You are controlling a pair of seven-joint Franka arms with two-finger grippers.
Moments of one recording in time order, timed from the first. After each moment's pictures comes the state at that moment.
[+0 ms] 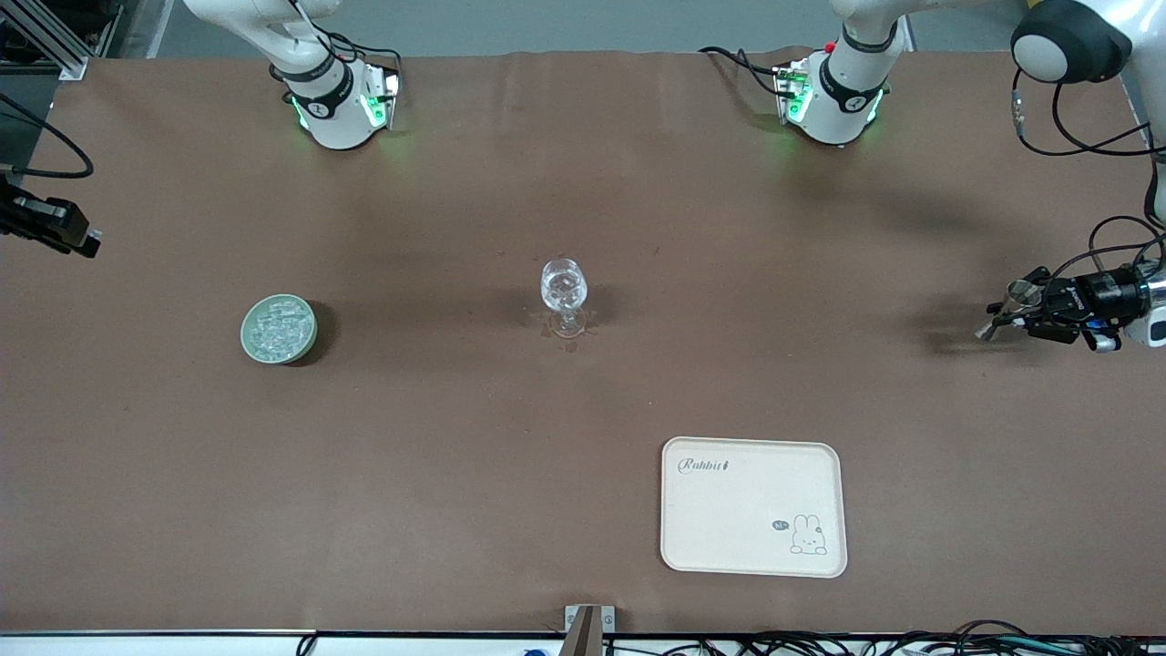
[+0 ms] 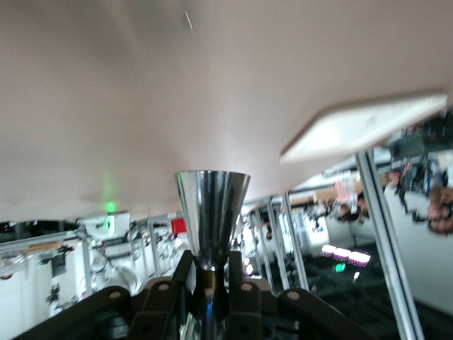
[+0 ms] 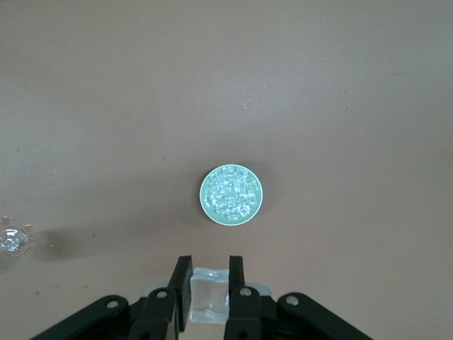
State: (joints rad) left arm 0.19 0.73 0.59 -1.69 -1.17 1.15 -0.30; right arm 0.06 0.06 -0.10 -1.40 -0.01 1.44 0.13
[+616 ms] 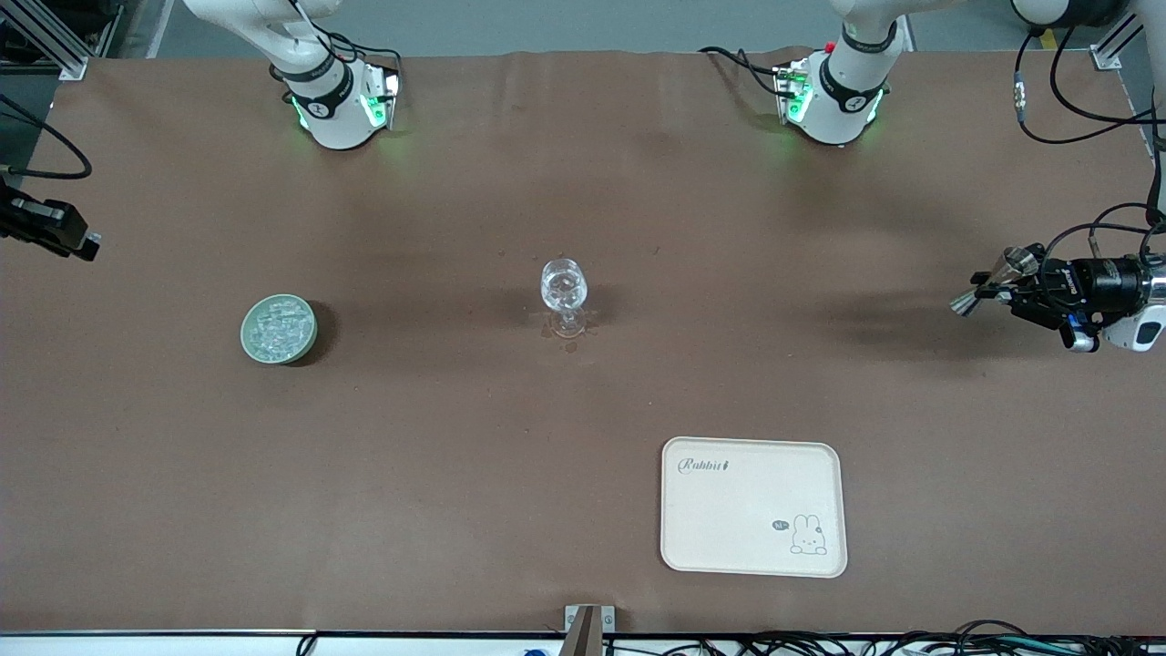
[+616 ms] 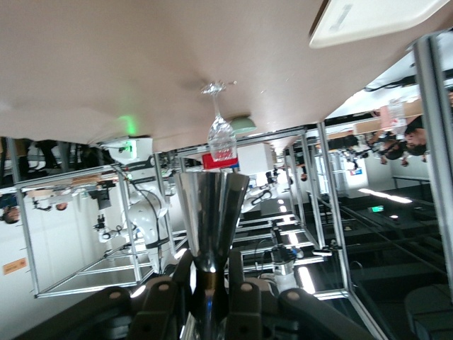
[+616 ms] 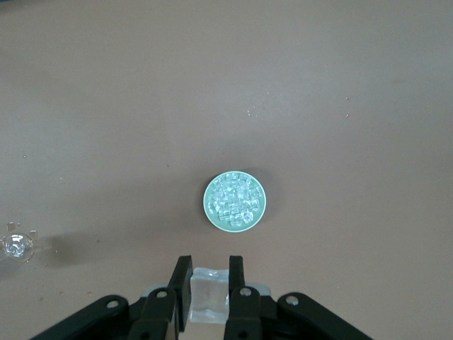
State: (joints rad) left arm 0.14 0.52 0.46 -1.77 -1.15 1.06 -0.48; right arm 0.06 0.06 -0.10 -1.40 0.00 1.47 0.13
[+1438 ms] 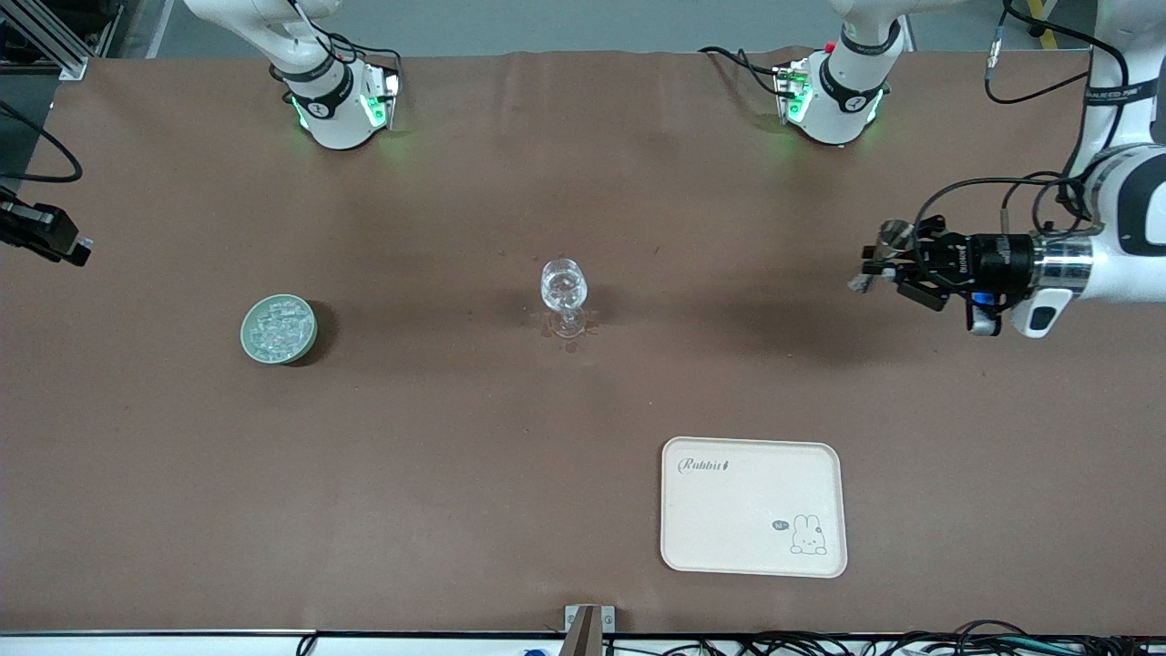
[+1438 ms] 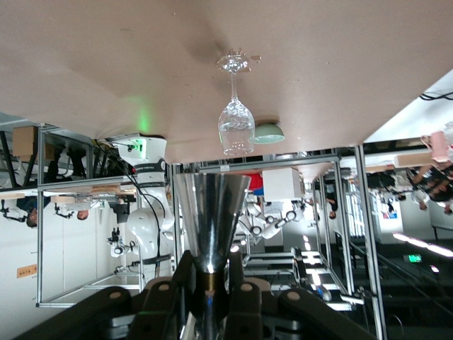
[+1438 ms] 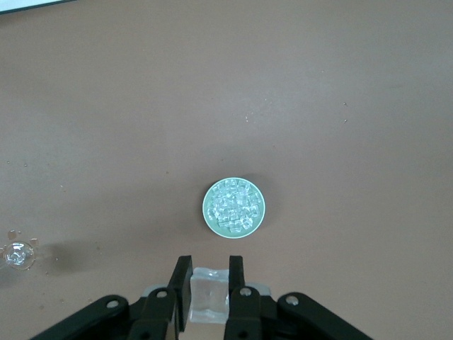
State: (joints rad) left arm 0.14 0.19 0.03 -2.01 -1.13 1.45 -0.79; right arm 0.04 0.06 -0.09 -1.40 0.00 1.48 0.13
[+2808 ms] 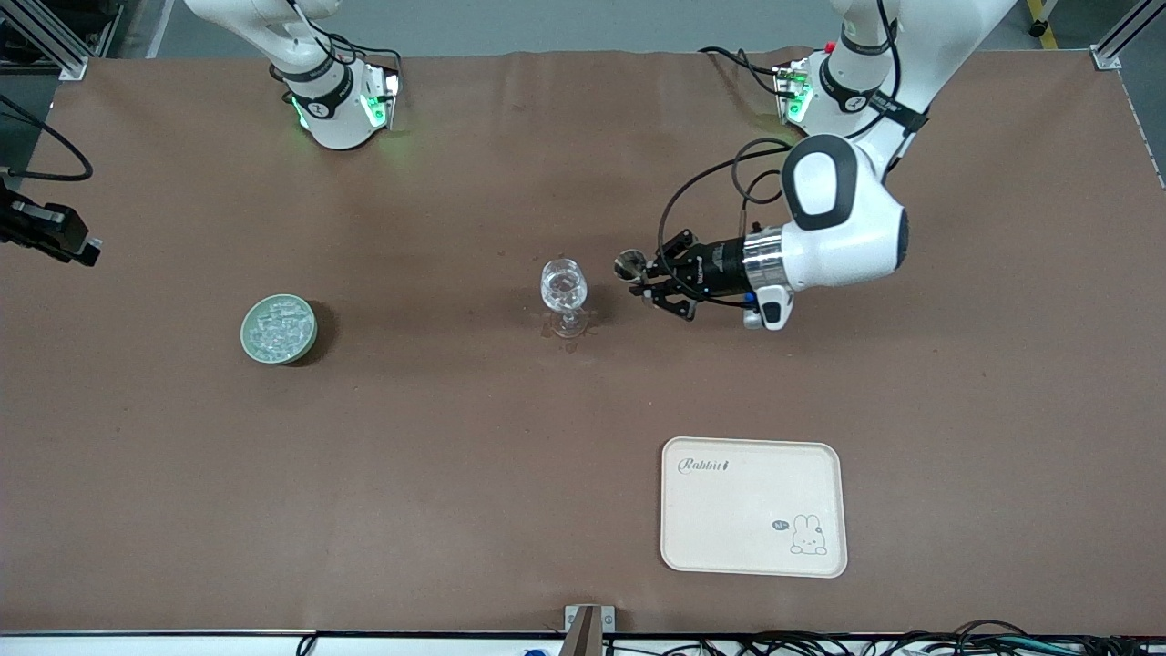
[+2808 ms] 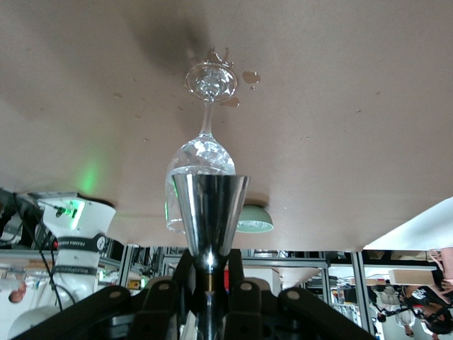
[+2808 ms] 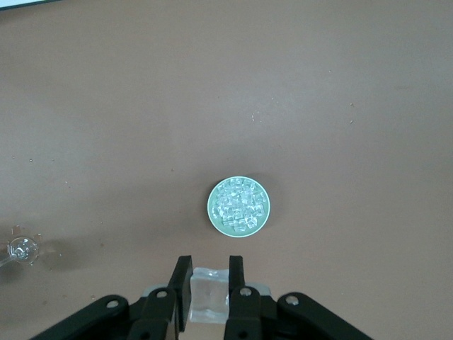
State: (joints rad) left arm 0.10 0.32 -0.68 -2.03 -1.10 2.37 -1.17; right arm 0.04 0.06 -0.07 -1.40 0.00 1.48 0.13
